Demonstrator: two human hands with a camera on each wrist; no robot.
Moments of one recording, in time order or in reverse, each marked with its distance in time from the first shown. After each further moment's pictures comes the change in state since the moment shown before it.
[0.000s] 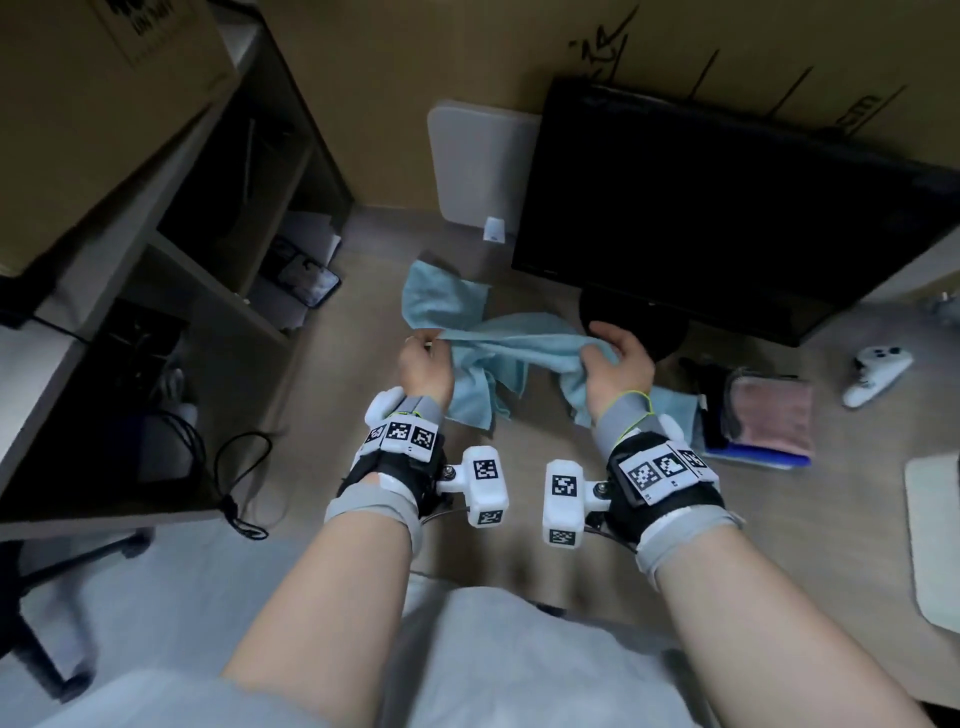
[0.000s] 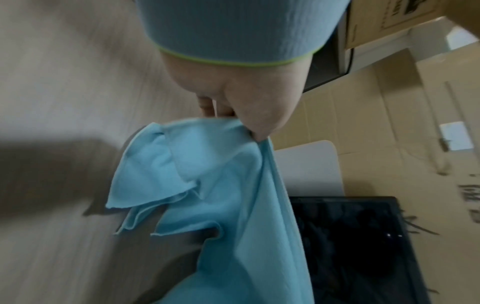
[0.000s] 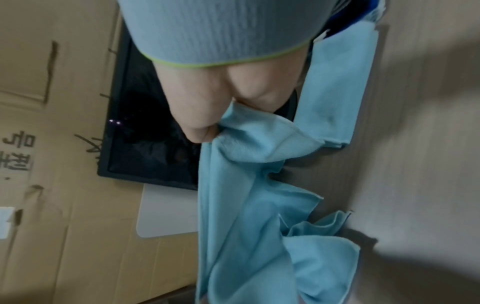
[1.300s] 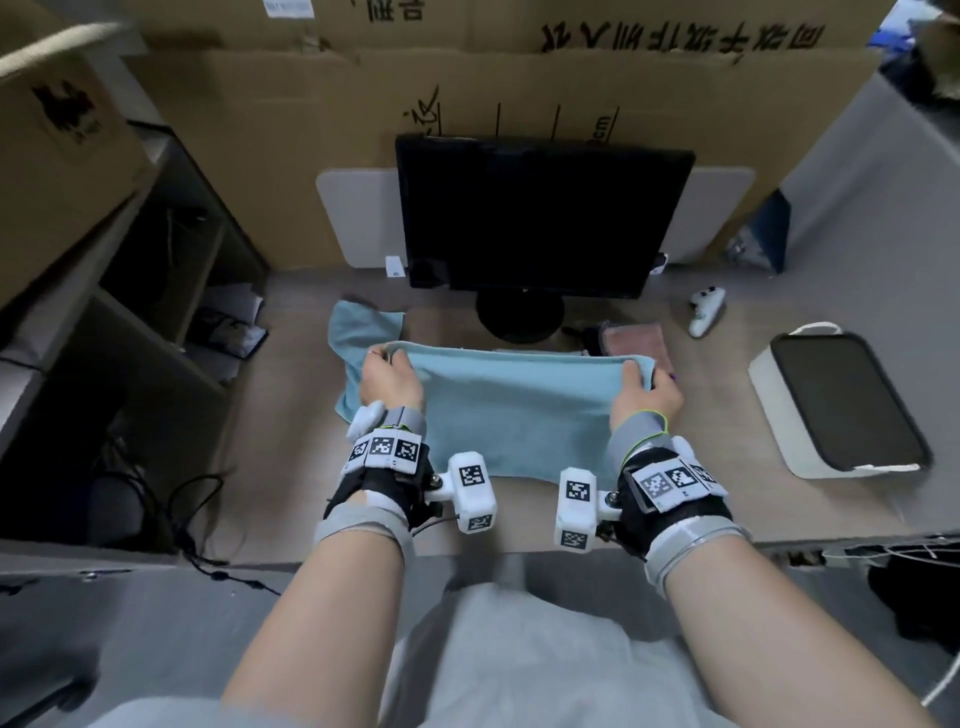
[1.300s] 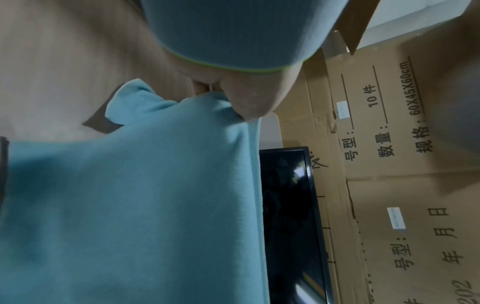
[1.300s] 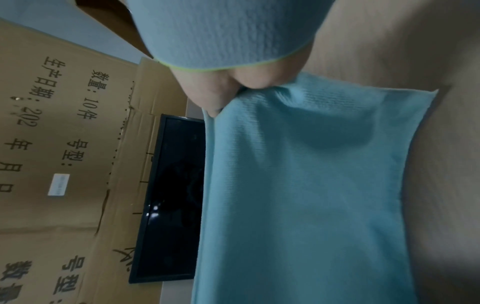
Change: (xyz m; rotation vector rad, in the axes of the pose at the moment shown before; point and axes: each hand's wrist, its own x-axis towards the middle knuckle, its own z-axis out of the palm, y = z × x) left_hand -0.145 0.027 -0.007 0.074 0.086 0.139; right_hand -0.083 0.034 -0.178 0.118 0.518 0.108
